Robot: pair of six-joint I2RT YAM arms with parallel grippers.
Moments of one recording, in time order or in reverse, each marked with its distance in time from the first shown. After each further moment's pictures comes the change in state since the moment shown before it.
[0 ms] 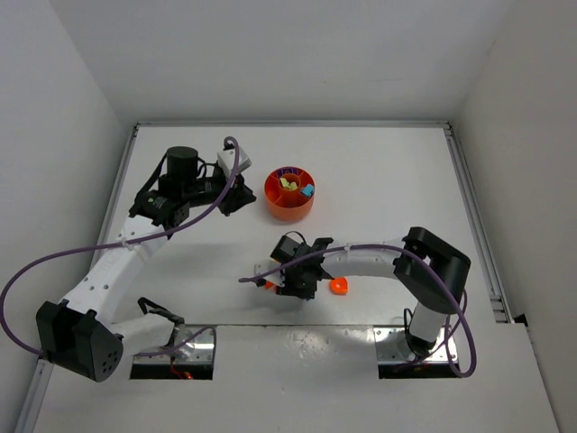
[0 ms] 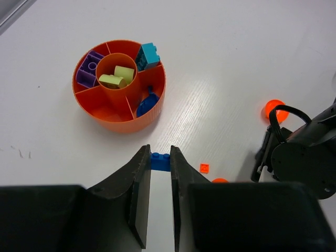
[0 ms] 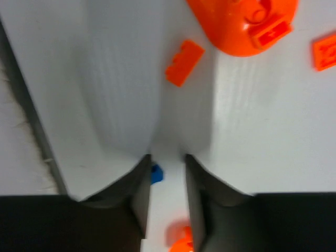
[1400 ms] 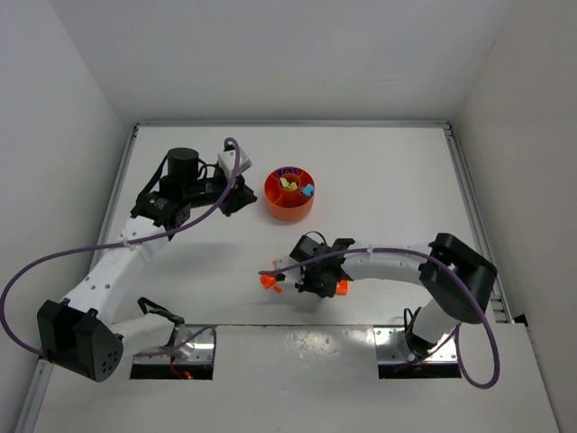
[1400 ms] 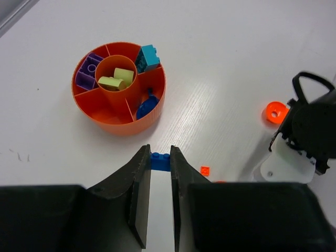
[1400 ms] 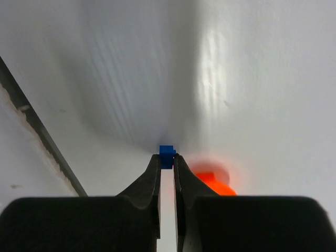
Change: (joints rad) left arm -0.001 0.000 -0.016 0.035 0.006 -0.005; right arm -0.045 -0.124 -0.118 -0.048 0.069 0.095
